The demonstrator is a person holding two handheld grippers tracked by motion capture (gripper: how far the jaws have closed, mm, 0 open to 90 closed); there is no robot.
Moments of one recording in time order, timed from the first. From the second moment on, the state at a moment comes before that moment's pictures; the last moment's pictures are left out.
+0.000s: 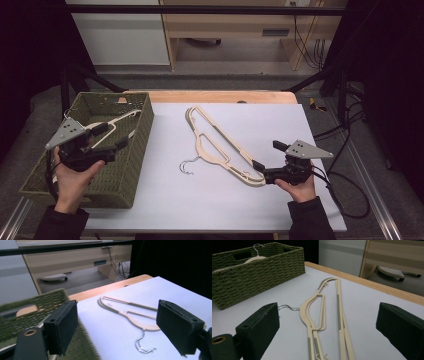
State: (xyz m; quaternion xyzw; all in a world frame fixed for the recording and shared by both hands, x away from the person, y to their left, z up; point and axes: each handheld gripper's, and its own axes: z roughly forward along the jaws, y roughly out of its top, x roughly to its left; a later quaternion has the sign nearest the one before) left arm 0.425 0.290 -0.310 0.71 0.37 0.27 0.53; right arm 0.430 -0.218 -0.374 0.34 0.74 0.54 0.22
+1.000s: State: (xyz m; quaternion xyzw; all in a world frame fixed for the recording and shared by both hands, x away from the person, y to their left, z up) left arm 0.451 0.181 -0.390 0.78 0.33 0.19 0.49; right arm 0.431 -0.216 -0.377 0.34 0.74 0.53 0.22
